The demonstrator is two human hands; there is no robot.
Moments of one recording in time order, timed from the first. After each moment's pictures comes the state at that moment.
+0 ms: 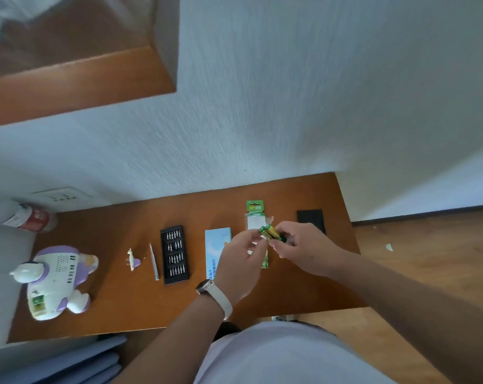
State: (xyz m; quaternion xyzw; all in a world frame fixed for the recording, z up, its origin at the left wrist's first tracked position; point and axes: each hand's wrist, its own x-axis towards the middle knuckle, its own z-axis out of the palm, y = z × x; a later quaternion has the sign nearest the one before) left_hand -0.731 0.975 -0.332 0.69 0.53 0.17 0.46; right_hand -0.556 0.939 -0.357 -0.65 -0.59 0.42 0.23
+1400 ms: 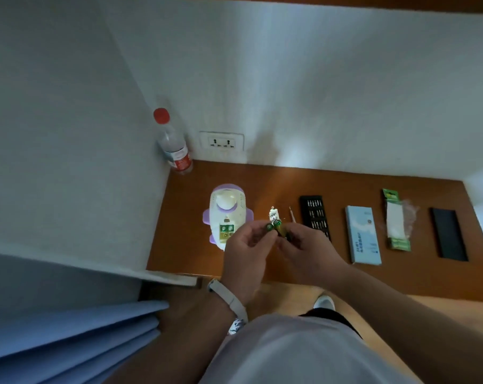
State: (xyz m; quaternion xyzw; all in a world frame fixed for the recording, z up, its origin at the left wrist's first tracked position) left_hand -1.108 1.019 -0.318 0.47 0.53 0.39 0.60; right_hand -0.956 0.996 -0.308 -0.66 -0.59 0.39 0.25
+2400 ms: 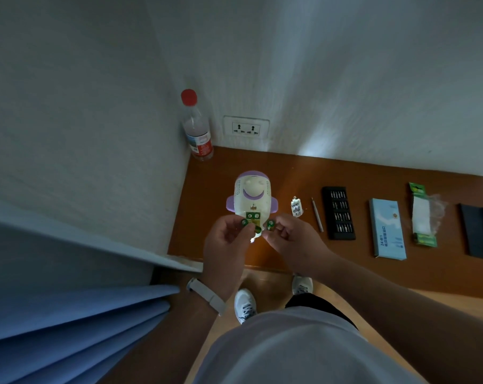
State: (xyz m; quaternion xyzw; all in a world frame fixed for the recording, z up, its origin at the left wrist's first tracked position) left_hand -1.187 1.024 -0.323 0.44 0.57 0.42 0.55; right_hand -1.022 1.016 -0.321 -0.65 -0.58 0.43 0.24
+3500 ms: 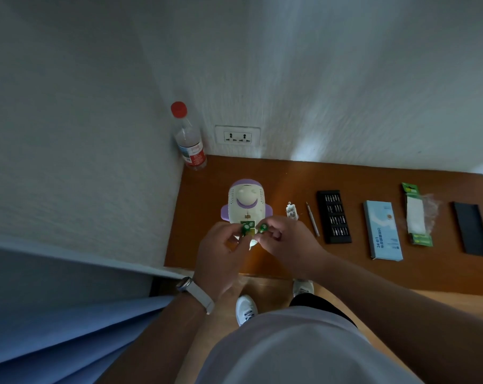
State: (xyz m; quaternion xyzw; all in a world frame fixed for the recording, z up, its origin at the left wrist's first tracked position) left_hand -1.196 1.044 -0.332 0.70 0.54 0.32 0.35; right_hand -1.022 1.030 -0.316 -0.63 -0.60 0.42 0.26
